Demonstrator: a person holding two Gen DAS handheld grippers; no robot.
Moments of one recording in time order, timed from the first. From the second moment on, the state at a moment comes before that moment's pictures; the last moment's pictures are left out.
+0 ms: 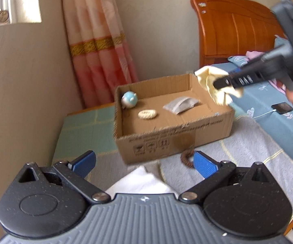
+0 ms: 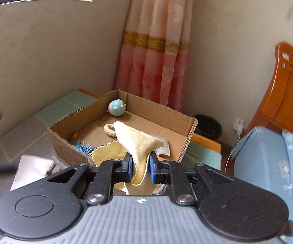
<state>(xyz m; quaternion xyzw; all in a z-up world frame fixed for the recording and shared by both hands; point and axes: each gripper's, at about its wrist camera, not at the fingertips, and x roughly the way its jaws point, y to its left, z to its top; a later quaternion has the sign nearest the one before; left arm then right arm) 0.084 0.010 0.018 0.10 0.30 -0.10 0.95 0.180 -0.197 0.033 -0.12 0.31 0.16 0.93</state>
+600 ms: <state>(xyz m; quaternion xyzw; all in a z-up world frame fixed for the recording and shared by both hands) 0.094 0.056 -0.008 0.07 0.32 -0.04 0.95 0.317 -0.139 0.028 -0.11 0.36 0.11 0.92</state>
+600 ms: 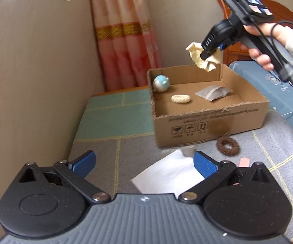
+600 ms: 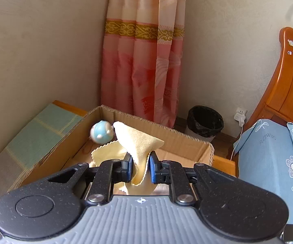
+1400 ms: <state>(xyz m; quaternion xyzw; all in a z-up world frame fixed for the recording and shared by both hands) 0.072 0.059 -0.014 0.07 0.33 -0.05 0.94 0.221 -0.142 0.052 -0.12 0.33 0.13 0.93</state>
